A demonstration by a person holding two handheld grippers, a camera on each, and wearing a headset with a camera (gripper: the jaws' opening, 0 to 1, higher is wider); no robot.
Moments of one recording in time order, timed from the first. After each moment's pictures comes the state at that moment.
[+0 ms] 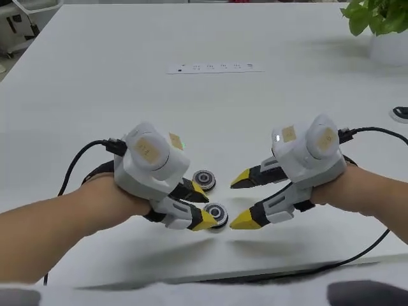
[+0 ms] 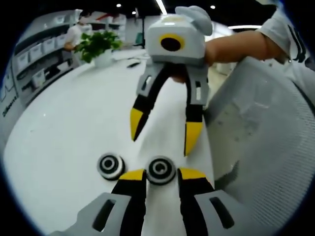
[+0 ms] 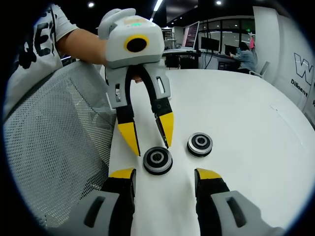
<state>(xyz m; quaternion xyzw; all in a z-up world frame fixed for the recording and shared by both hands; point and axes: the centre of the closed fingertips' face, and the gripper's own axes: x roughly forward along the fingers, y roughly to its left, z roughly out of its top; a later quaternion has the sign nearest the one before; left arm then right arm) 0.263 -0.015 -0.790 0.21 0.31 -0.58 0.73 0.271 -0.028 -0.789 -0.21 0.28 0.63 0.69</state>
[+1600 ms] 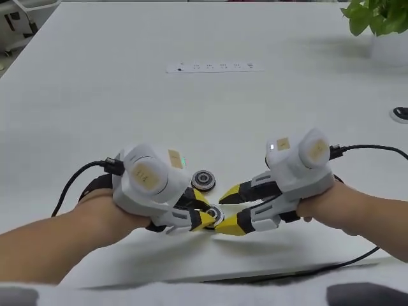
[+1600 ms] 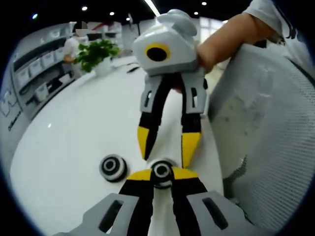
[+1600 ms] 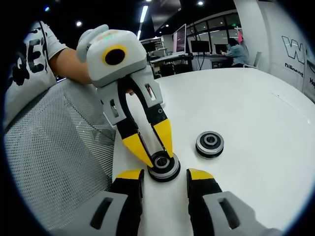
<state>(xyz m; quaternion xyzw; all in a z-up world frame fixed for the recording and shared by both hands) 0.269 -0.014 -0.799 0.24 0.26 -0.57 0.74 0.263 -0.009 -0.803 -0.13 0.29 0.63 0.71</state>
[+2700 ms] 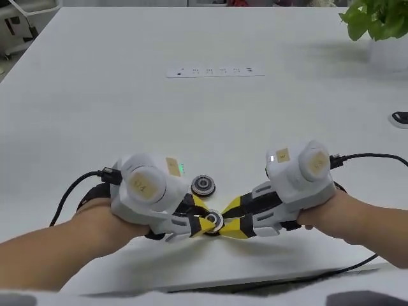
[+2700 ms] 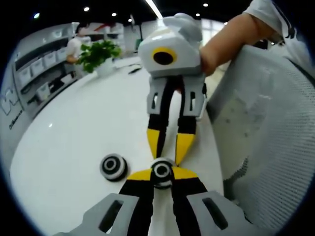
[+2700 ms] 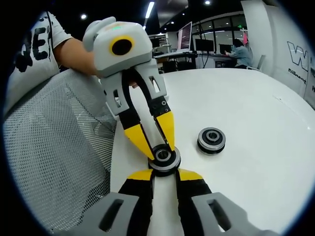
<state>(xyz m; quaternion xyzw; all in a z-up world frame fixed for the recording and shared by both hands) 0.282 -0.015 -0.803 0.23 0.26 -0.57 0.75 0.259 -0.014 -0.809 -0.17 0.28 0.63 0.70</state>
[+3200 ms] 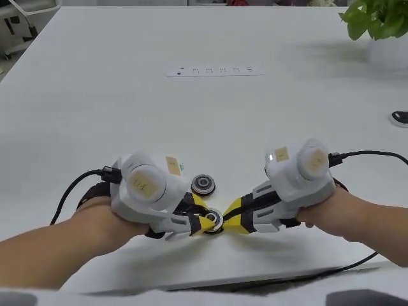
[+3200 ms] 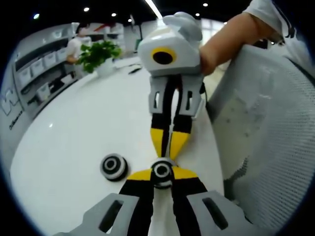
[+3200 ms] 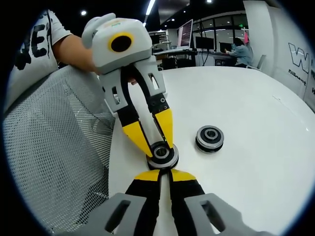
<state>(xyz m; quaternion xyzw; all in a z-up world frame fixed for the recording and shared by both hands) 0.259 -0.016 -0.791 0.24 0.26 -0.57 0.75 0.262 -0.018 -0.811 -0.18 0.29 0.63 0.70</state>
